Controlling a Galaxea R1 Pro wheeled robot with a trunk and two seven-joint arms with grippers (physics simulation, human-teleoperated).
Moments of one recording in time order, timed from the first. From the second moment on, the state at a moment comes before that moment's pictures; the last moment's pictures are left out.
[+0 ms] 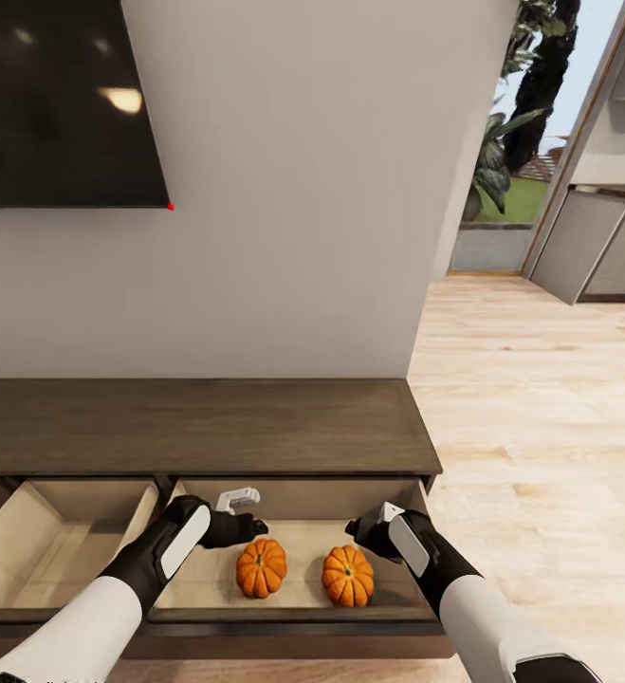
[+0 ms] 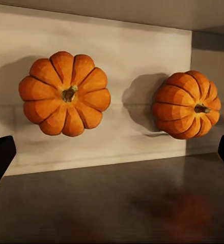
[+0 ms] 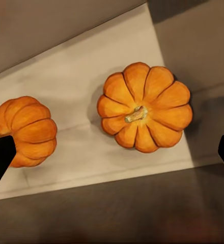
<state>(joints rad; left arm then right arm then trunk) -0.68 0.06 -0.34 -0.69 0.62 0.76 0.04 -0.72 0.12 0.07 -0.45 -0.55 0.53 -0.18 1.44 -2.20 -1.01</state>
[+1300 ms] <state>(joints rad) -0.72 0.05 -0.33 -0.73 0.63 1.04 0.10 -0.73 0.12 0.07 -0.45 -0.56 0.58 -0.23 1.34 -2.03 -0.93</state>
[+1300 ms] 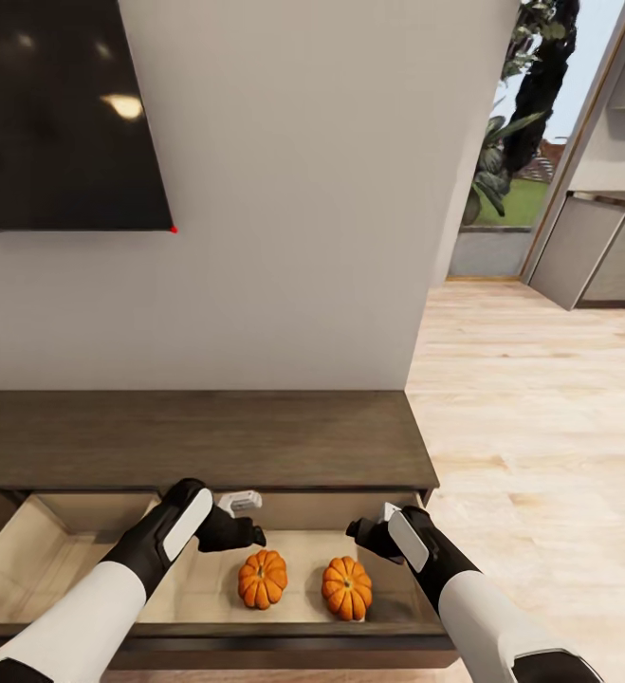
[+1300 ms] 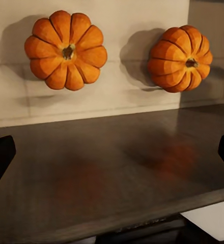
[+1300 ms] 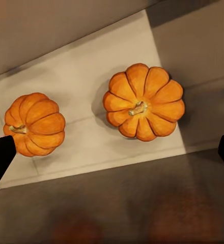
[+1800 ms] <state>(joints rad) -0.74 0.05 -0.33 -0.73 0.63 1.05 0.10 -0.73 0.12 0.07 -0.45 -0.57 0.58 -0.22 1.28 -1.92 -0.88</state>
